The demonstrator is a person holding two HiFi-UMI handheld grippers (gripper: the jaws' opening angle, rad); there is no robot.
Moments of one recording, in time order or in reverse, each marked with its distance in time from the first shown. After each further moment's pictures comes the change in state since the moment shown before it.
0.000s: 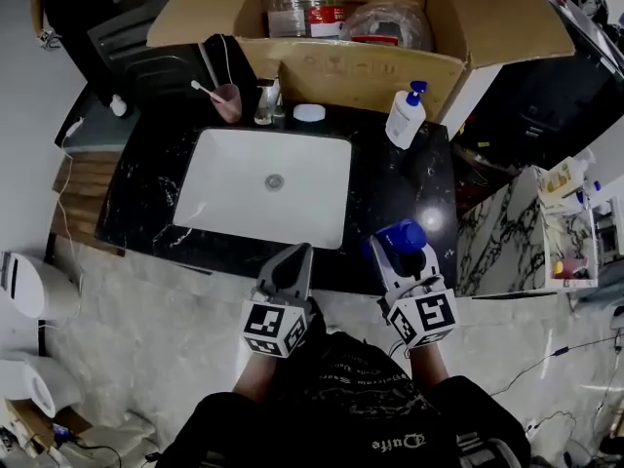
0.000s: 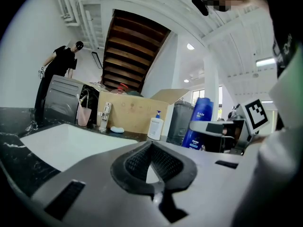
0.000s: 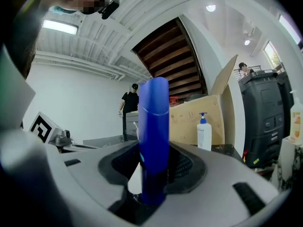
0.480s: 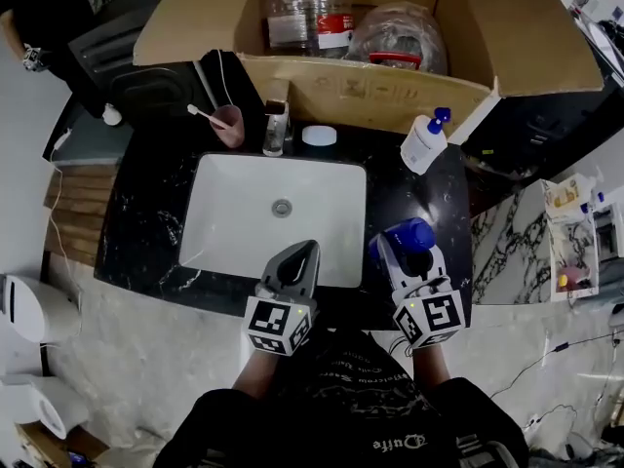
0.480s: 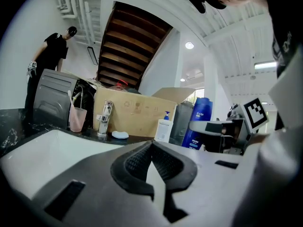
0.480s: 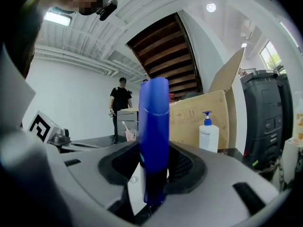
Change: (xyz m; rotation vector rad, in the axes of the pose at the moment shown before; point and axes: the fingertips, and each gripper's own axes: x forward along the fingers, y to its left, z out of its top) left arm 0.068 0.073 0.029 0.009 0.024 -0.070; right arm 0.092 -0.022 0.012 0.007 0.023 -0.083
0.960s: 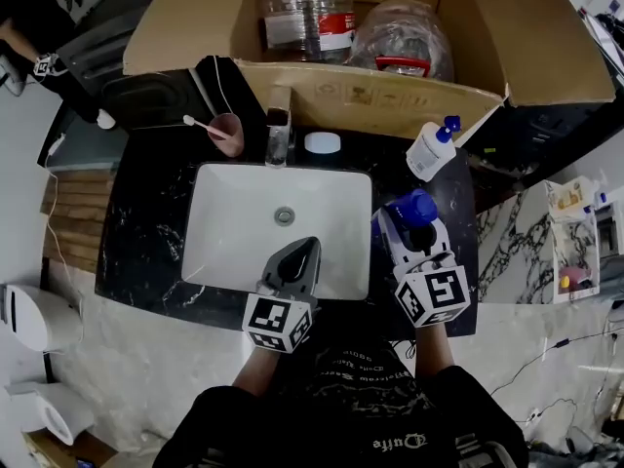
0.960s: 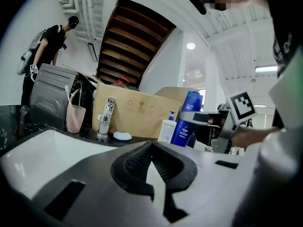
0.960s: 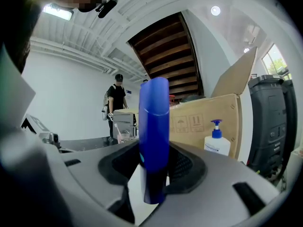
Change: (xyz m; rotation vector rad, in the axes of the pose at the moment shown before) left arm 0.025 0.031 0.007 -0.024 0.011 -0.024; right arm 0.066 -0.017 0.029 -0.047 -0.016 -0.020
